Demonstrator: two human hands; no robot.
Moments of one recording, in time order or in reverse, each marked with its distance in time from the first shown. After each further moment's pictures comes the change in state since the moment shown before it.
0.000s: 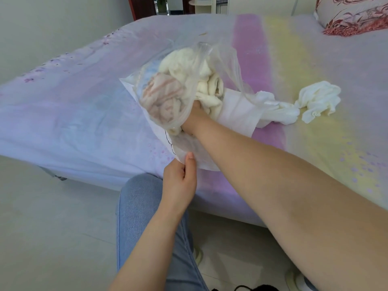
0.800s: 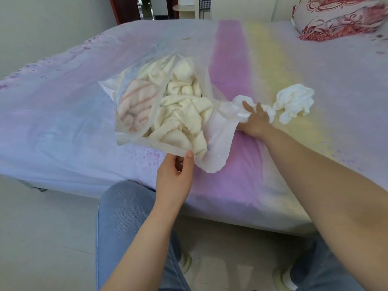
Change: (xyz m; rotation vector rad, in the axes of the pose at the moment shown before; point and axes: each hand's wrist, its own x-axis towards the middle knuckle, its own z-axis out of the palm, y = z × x) left_hand 0.007 0.013 0.031 -0.099 -0.002 -0.112; right_hand -0.036 0.219 0.021 0.345 0.205 0.453
